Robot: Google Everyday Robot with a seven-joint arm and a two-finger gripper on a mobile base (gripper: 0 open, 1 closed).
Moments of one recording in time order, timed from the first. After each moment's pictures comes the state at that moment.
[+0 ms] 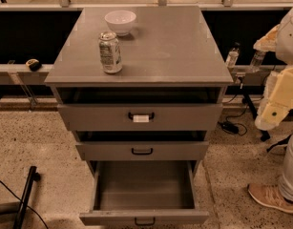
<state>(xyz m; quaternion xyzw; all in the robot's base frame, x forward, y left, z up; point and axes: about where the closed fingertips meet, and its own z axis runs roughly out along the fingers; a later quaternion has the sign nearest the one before) 0.438 -0.216 0.980 -0.60 0.78 -0.04 0.16</state>
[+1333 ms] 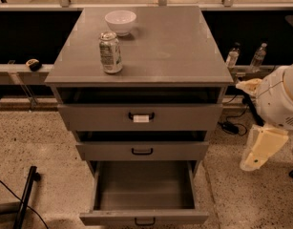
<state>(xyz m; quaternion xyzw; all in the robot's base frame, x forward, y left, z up) 0.420 -0.211 0.888 -0.64 0.74 -0.04 0.20</state>
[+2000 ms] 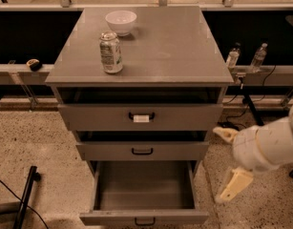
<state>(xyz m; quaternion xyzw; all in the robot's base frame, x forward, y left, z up) 0.416 -0.194 0.743 -0.64 0.72 0.08 0.25</state>
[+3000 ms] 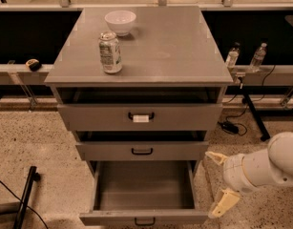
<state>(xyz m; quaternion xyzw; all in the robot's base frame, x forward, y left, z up) 0.410 -0.196 0.627 -0.63 0.72 0.13 0.26</state>
